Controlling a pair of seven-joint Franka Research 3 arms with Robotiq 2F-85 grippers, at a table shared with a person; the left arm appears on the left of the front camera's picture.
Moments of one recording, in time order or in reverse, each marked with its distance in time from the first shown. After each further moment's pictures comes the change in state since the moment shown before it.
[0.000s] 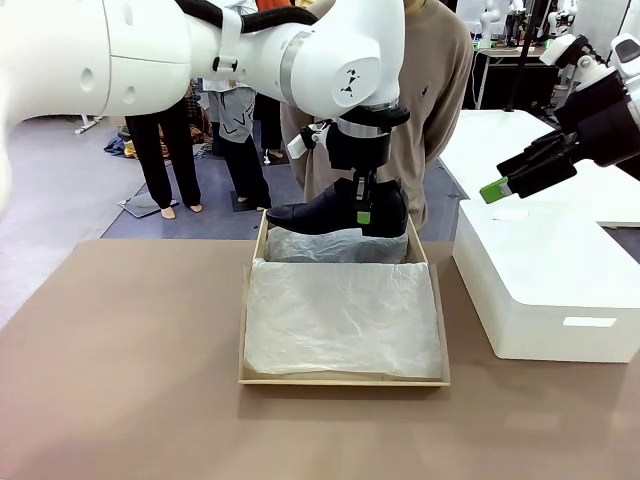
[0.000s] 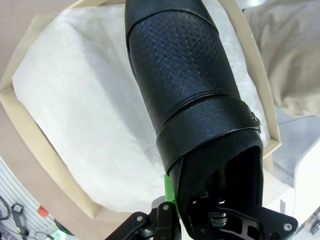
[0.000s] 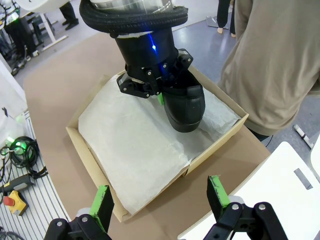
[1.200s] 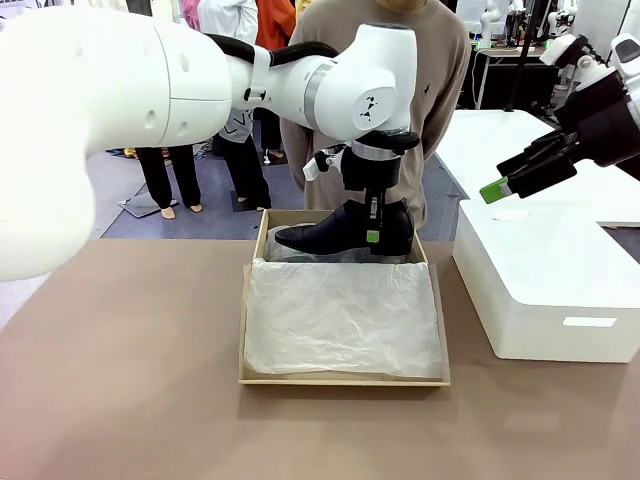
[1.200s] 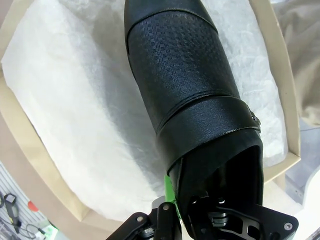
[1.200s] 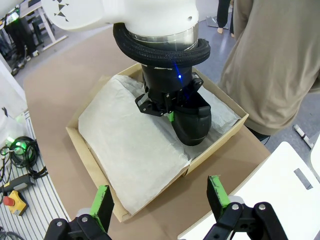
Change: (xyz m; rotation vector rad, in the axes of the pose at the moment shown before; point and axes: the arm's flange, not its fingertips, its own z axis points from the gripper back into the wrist) left arm -0.015 -0.019 -0.049 0.082 -0.003 0.059; right arm 0.000 0.000 0.000 0.000 0.000 0.000
